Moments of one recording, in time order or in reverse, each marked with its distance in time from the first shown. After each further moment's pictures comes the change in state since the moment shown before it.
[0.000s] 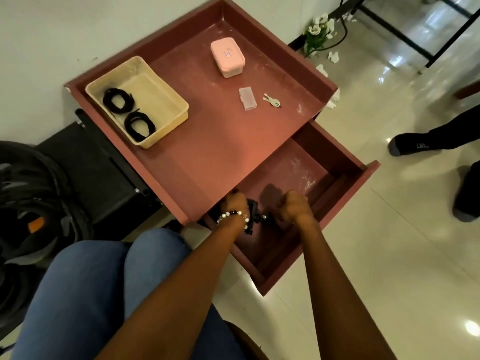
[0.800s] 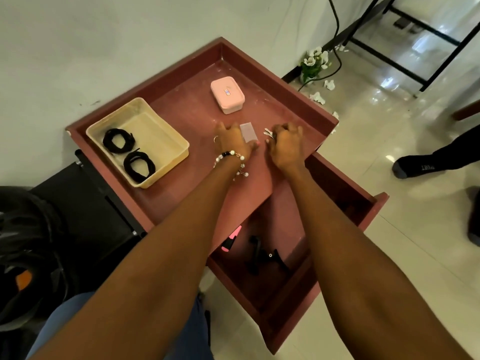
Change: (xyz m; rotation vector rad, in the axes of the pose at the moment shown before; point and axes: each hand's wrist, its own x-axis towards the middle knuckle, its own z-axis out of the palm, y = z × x) left_hand 0.112 0.040 -0.184 -0.370 0.679 0.099; right_hand 0.102 -0.125 -0.097 -0.072 0.628 -0.462
